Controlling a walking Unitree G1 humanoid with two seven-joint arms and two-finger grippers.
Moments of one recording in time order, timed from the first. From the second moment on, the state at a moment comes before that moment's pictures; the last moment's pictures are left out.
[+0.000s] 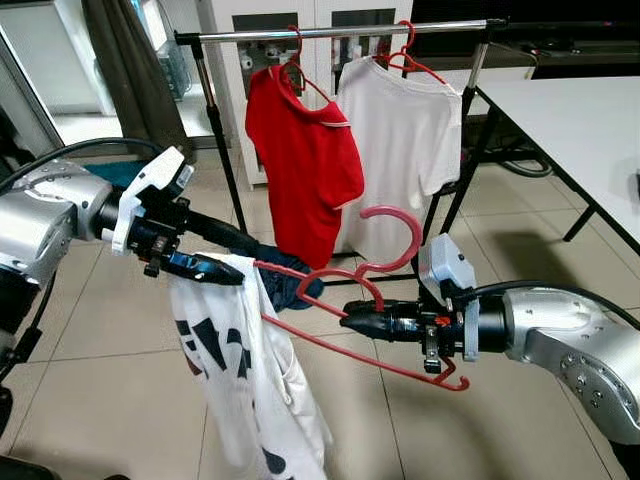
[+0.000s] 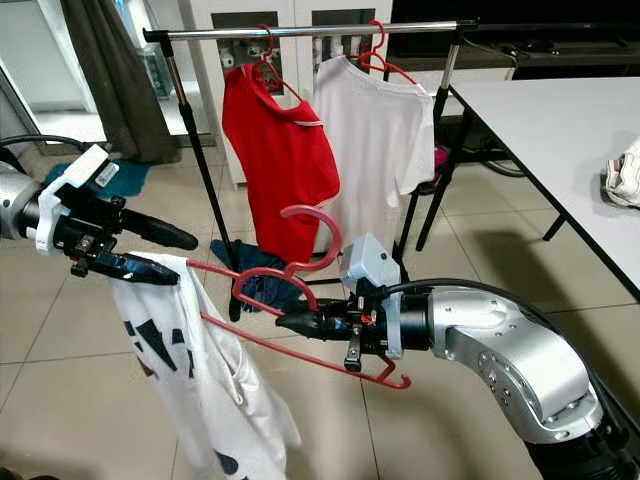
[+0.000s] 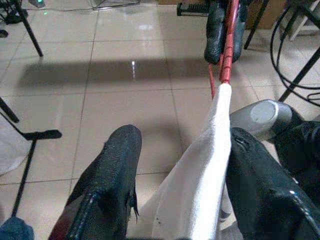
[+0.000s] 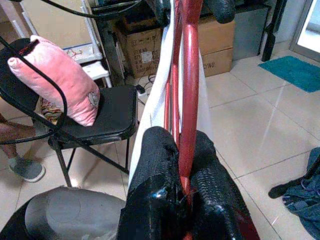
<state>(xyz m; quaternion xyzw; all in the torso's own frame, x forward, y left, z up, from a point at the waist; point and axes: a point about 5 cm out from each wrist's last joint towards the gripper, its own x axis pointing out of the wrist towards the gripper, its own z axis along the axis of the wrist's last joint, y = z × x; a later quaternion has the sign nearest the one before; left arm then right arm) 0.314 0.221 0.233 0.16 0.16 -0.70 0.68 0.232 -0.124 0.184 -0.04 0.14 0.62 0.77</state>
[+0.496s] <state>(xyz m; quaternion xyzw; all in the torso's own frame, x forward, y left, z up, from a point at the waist) 0.317 0.224 0.219 0.18 0.17 -0.70 0.67 0.234 -0.125 0.181 -0.04 0.14 0.62 0.77</state>
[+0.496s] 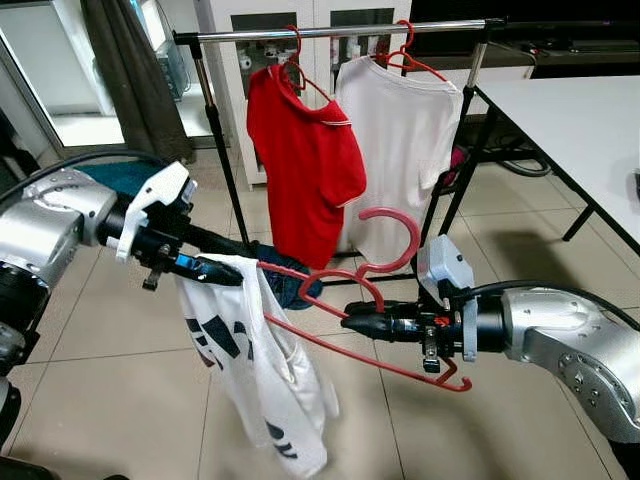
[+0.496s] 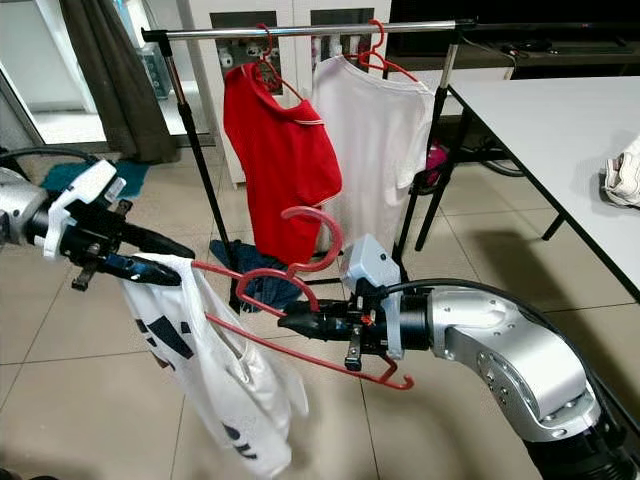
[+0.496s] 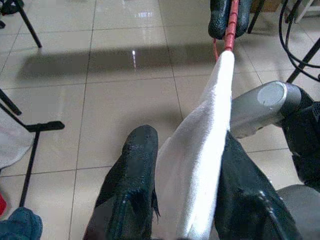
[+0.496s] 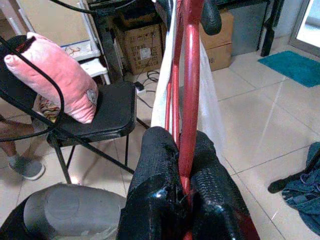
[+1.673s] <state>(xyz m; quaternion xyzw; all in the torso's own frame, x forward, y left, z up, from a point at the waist) 0.314 0.225 0.227 0.15 0.17 -0.69 0.69 0.252 -0.135 0.193 0.01 0.09 0.54 0.83</state>
